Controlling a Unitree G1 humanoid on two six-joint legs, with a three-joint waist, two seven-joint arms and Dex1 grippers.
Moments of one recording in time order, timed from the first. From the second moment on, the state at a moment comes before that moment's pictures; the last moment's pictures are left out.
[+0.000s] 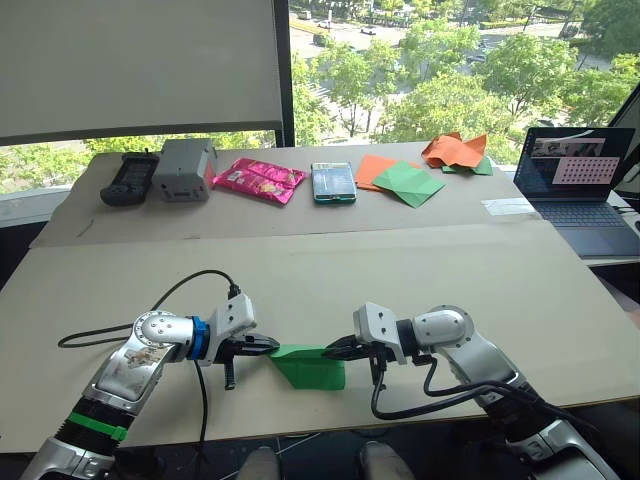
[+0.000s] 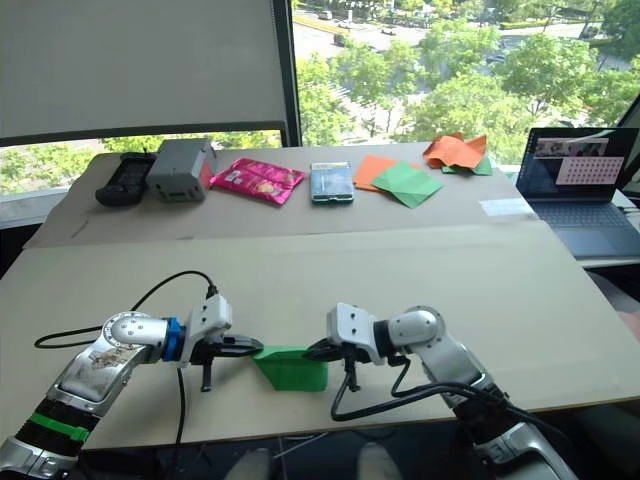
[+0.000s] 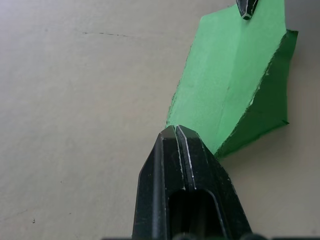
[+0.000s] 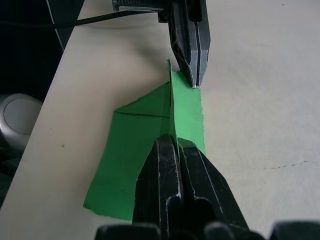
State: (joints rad) left arm -0.24 0.74 -0.20 -0.06 -0.23 0.33 -1.15; right arm -0.38 -0.52 0.42 -0.07 0.14 0.14 1.14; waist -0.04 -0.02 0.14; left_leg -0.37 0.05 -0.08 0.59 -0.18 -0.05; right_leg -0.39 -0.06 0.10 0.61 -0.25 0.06
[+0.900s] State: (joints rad) left arm -0.24 0.71 -0.22 -0.05 -0.16 0.27 -1.12; right arm -0.41 -0.43 0.44 -0.03 0.02 0.33 1.00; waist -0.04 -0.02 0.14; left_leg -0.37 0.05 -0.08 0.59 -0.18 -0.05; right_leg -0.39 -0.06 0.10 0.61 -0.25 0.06
